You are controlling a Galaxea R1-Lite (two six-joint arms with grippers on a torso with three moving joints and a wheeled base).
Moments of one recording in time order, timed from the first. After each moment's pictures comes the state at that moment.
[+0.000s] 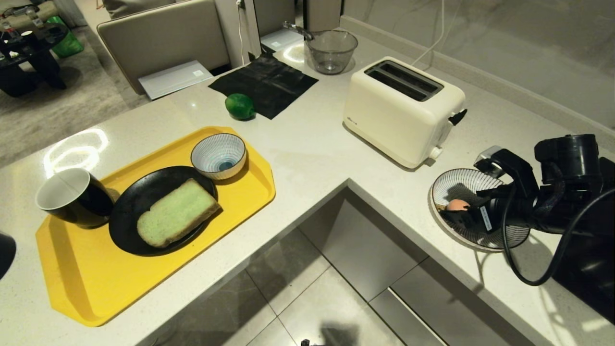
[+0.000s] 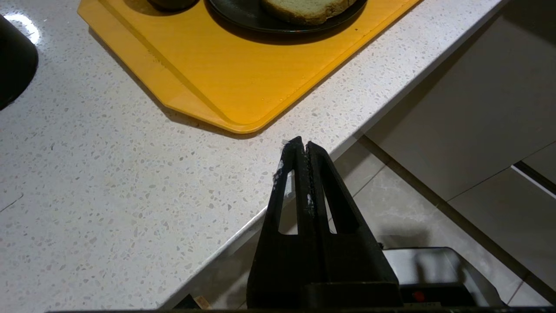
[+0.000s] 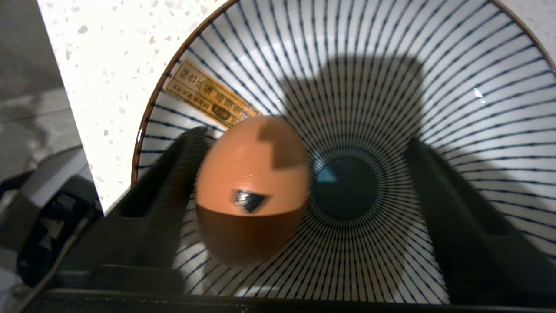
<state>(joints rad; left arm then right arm) 0.00 0.00 0.00 0.00 0.00 0.01 0.08 1.70 -0.94 -0.19 0.15 -0.35</state>
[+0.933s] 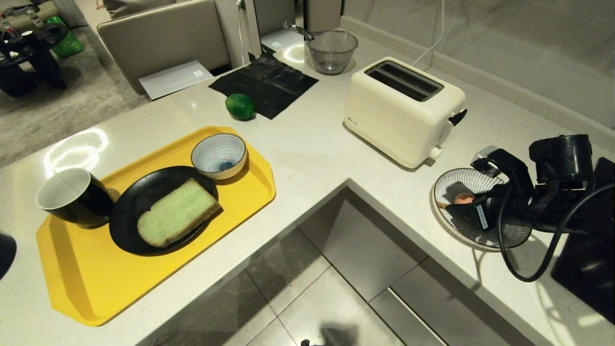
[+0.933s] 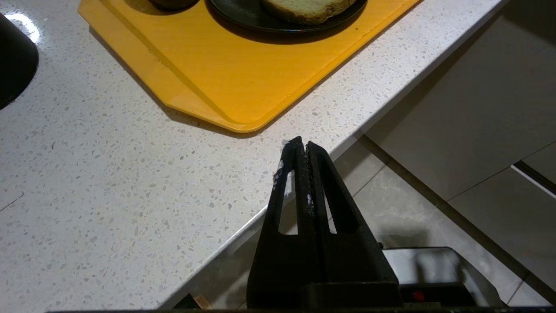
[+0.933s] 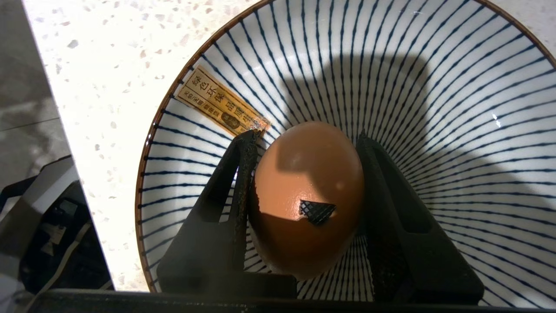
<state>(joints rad) 0.00 0.00 0.00 0.00 0.00 0.01 0.06 1.73 -0.97 -0.19 0.15 -0.35</state>
